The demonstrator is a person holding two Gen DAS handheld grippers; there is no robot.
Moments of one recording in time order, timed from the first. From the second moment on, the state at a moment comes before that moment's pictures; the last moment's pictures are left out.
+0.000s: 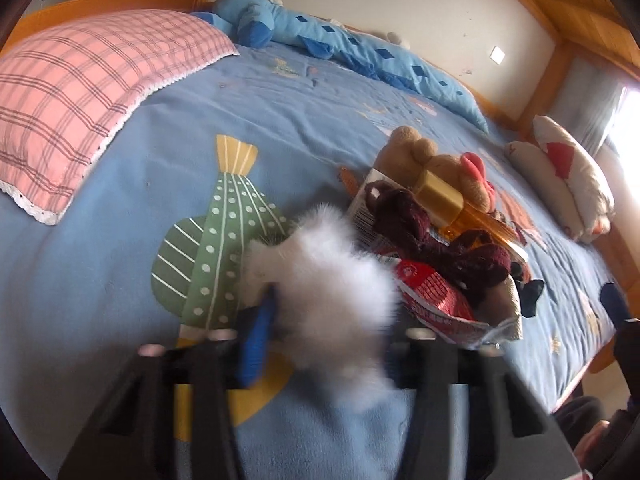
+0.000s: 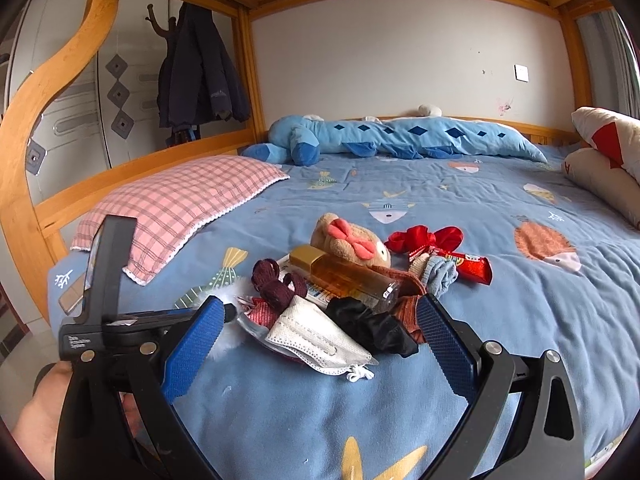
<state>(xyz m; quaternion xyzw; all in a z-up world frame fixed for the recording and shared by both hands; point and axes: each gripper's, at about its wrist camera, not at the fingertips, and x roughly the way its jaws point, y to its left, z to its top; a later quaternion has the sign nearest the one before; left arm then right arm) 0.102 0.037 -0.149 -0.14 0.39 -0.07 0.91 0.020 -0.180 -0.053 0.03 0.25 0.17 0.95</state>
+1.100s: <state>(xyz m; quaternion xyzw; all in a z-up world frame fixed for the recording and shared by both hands) 0.044 0.090 -0.081 -0.13 0.27 -0.04 0.95 0.072 -0.094 -0.078 -0.03 0.34 0.32 0.88</state>
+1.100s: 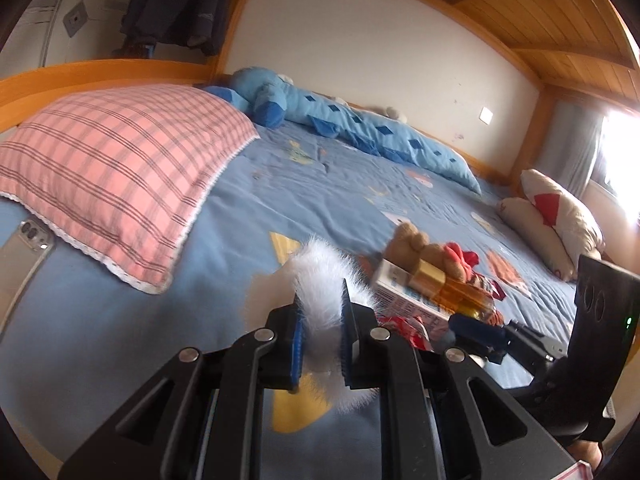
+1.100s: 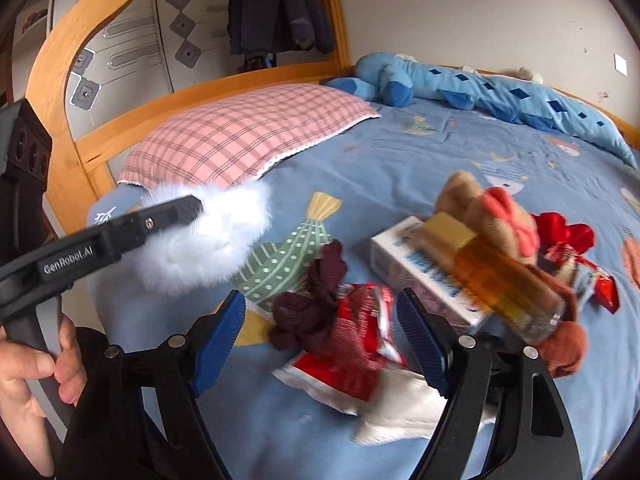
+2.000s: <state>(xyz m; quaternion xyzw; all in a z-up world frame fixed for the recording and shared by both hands) 0.030 0.109 -0.067 -0.15 0.25 -0.06 0.95 0.105 -0.059 -0.111 -0.04 0.38 0.31 0.87</state>
